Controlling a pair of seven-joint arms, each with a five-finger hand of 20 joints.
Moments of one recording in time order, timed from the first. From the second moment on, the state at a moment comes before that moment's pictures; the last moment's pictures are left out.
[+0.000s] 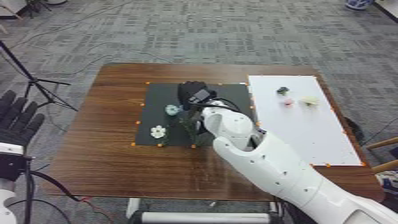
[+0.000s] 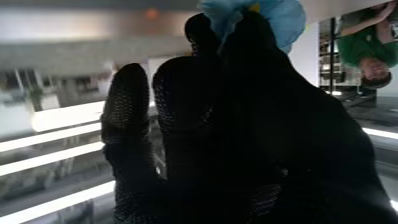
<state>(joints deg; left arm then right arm) 140.7 -49.4 -116.2 -125.6 -0.3 15.1 26.0 -57.5 -71.2 35.6 -86.6 -133.4 -4.4 19.4</state>
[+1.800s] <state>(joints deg) 144.8 -51.3 -120.1 -127.0 -1.1 15.1 27.0 -65.6 -64.0 64.6 -98.6 -133.9 -17.4 35.2</state>
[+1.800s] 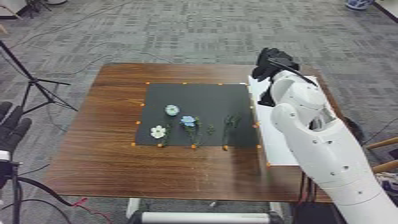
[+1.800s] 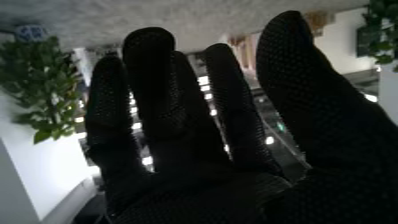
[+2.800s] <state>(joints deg) 146.6 -50.4 -121.9 -128.0 -1.8 15.0 30.7 -82.9 -49.7 73.4 -96.3 -136.0 -5.4 20.9</state>
